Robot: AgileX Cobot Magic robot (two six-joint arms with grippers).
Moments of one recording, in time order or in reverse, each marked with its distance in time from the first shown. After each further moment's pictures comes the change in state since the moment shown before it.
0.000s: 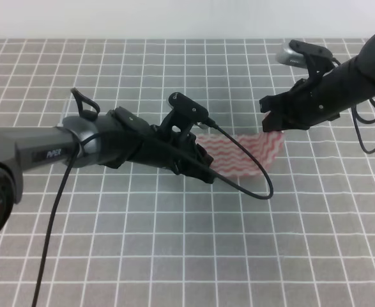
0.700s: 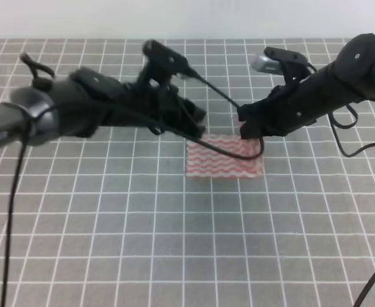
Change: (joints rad) left arm 0.053 -0.185 -0.001 -0.042 -0.012 0.032; right arm 0.071 0.004 0.000 0.059 -0.007 -0.041
